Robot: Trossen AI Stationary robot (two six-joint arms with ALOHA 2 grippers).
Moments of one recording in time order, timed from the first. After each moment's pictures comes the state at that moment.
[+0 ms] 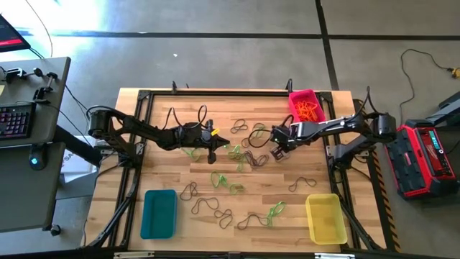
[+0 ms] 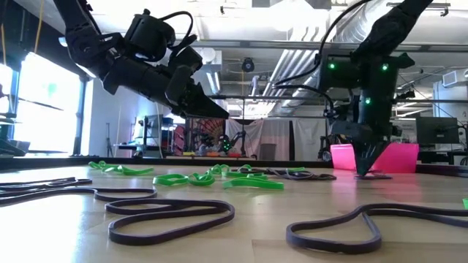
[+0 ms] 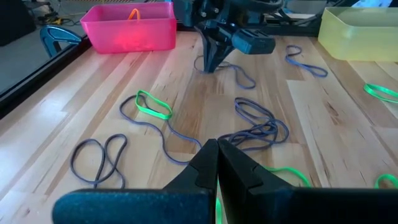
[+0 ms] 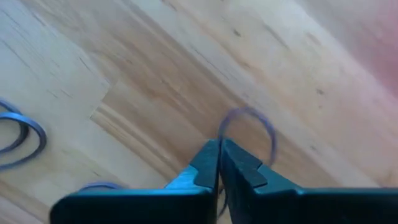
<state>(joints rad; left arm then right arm) 0.16 1.64 0.56 0.72 0.02 0.03 -0.23 1.49 0.68 -0.59 0.20 0.63</state>
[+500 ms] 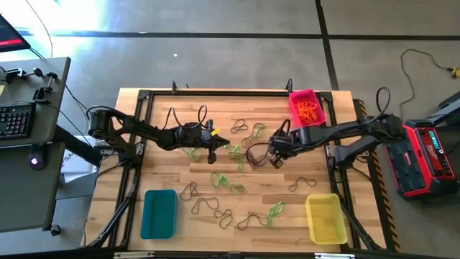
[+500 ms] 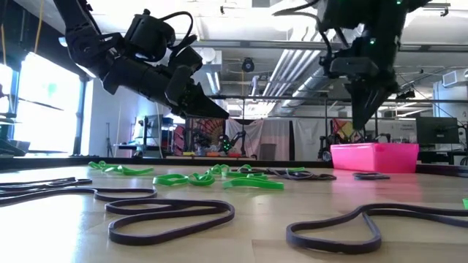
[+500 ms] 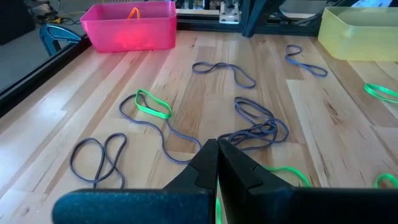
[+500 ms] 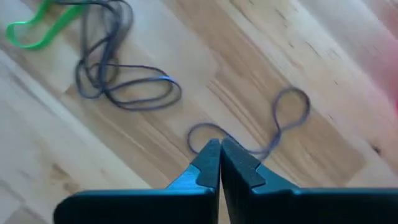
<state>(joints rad) 0.16 1.64 0.56 0.72 0.02 0.03 0.03 1.40 0.94 -0.91 0.22 0.80</state>
